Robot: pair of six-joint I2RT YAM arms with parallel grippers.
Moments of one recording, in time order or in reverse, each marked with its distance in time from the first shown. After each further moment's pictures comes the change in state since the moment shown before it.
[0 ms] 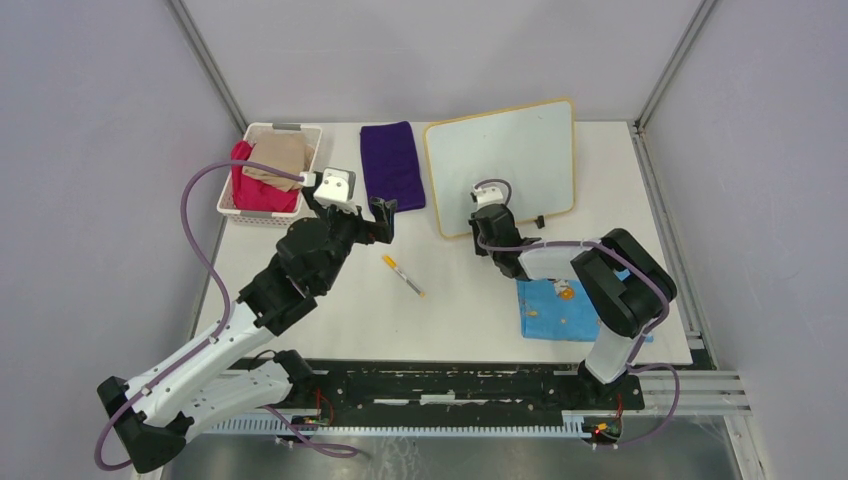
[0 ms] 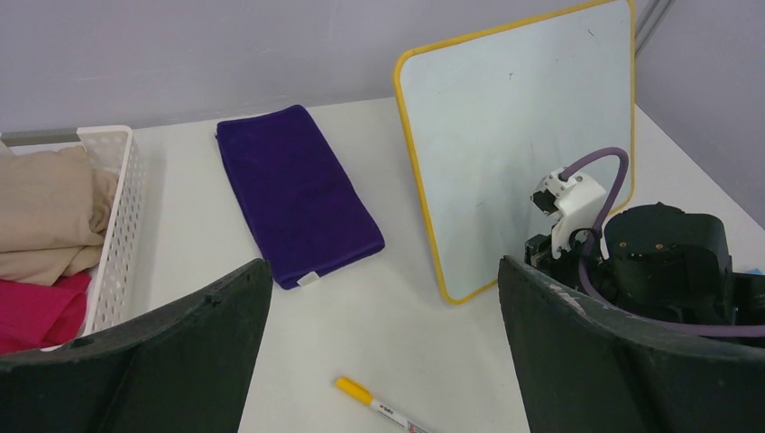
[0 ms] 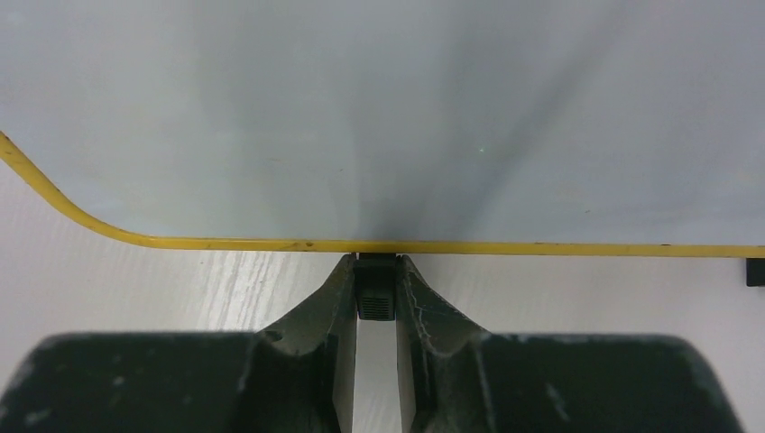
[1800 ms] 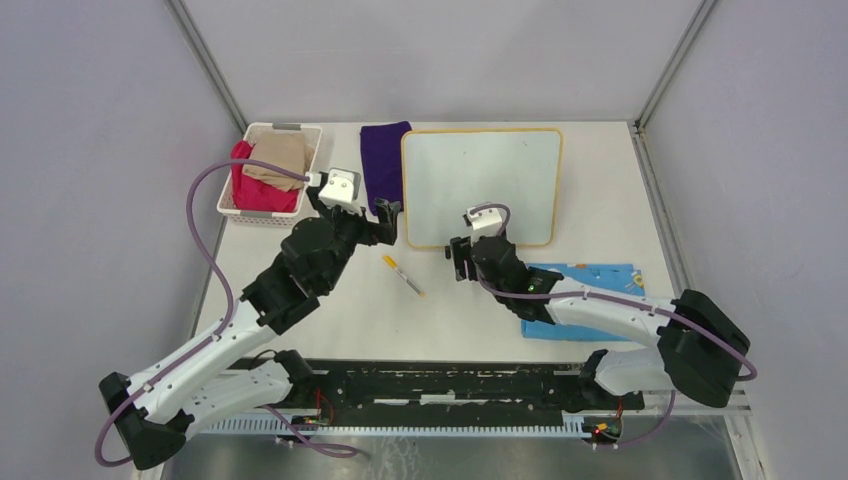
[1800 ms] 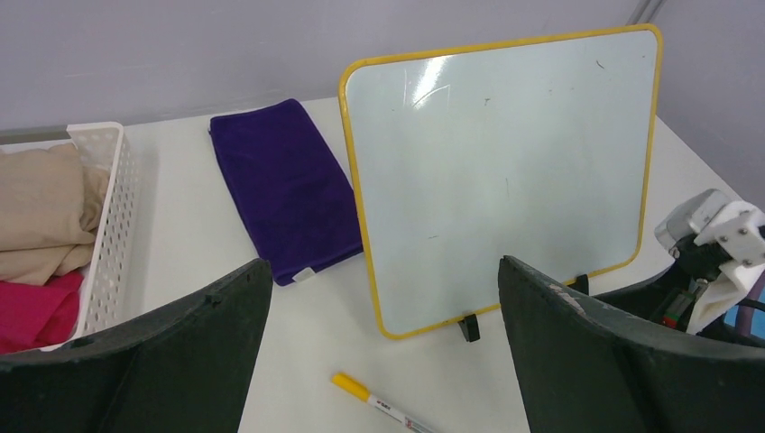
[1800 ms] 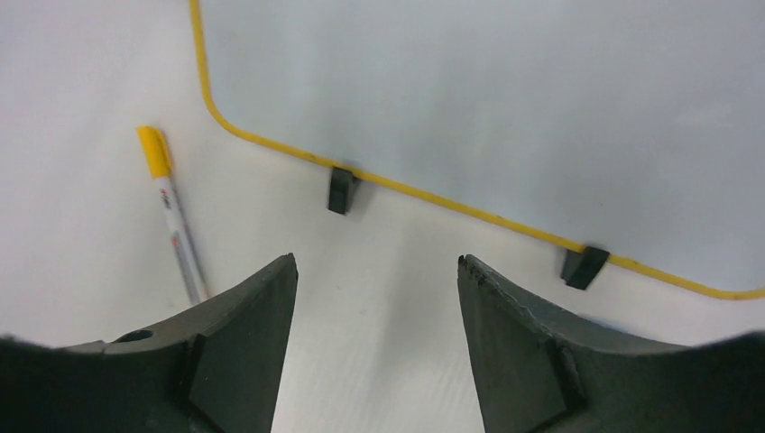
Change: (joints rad) left arm -0.013 0.015 0.000 -0.002 -0.002 0.000; right arm 0.319 -0.433 -0.085 -0.213 0.224 0.109
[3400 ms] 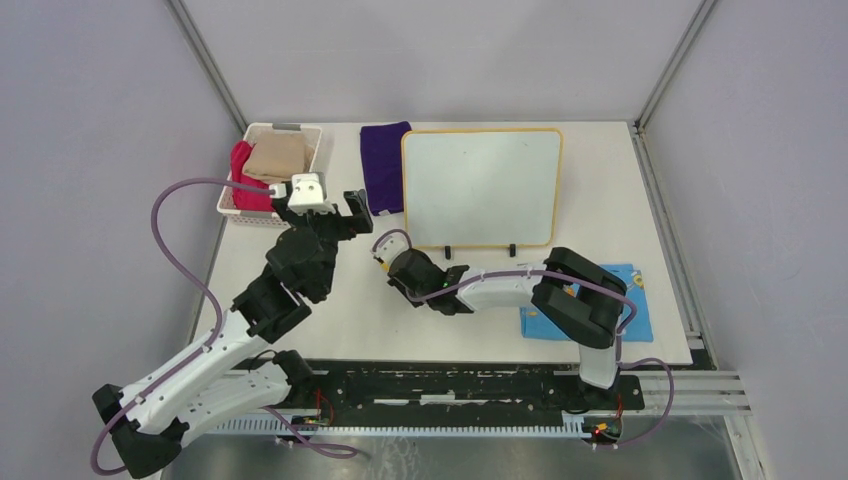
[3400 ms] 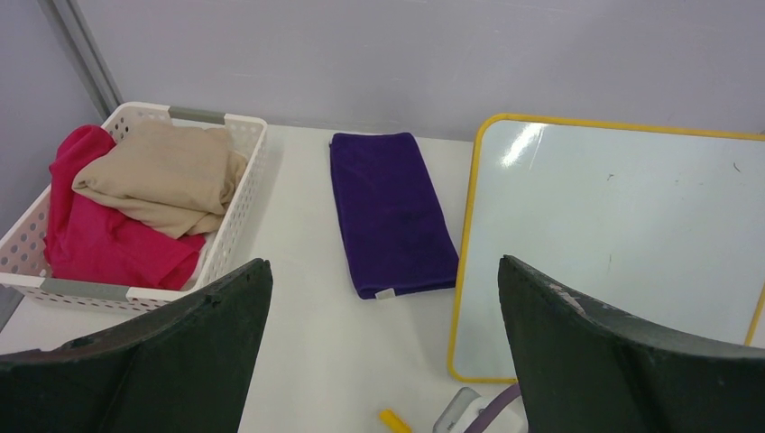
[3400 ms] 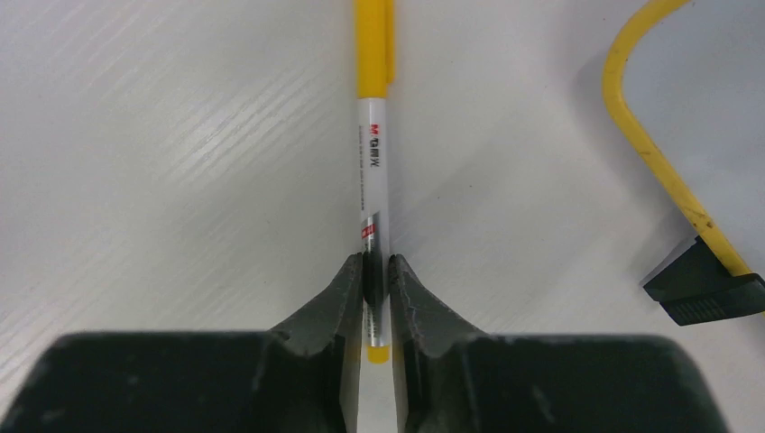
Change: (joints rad) left arm -0.002 -0.079 -0.036 0.045 -0.312 -0.002; right arm 0.166 0.580 0.383 -0.112 -0.220 -0.207
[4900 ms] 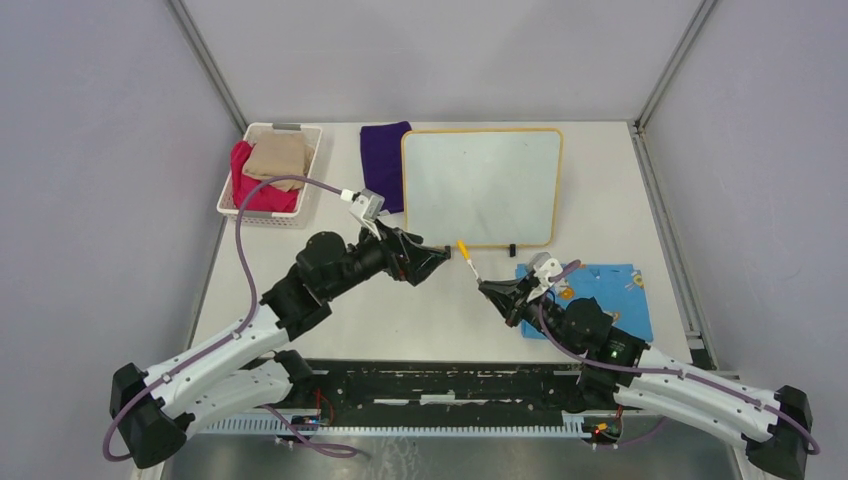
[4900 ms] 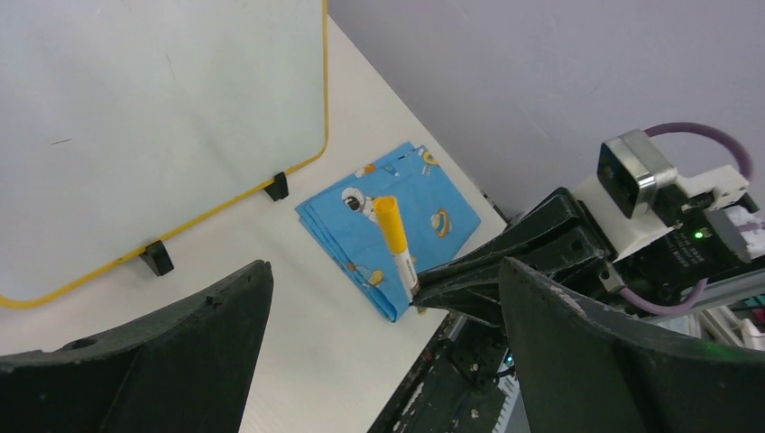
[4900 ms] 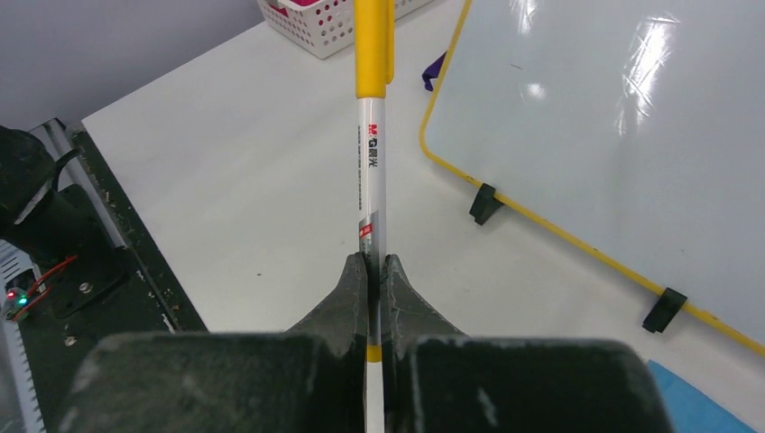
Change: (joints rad) left arm 0.000 0.092 -0.149 0.153 0.931 -0.444; right arm -0.039 -1.449 -0.859 0.212 -0.054 0.047
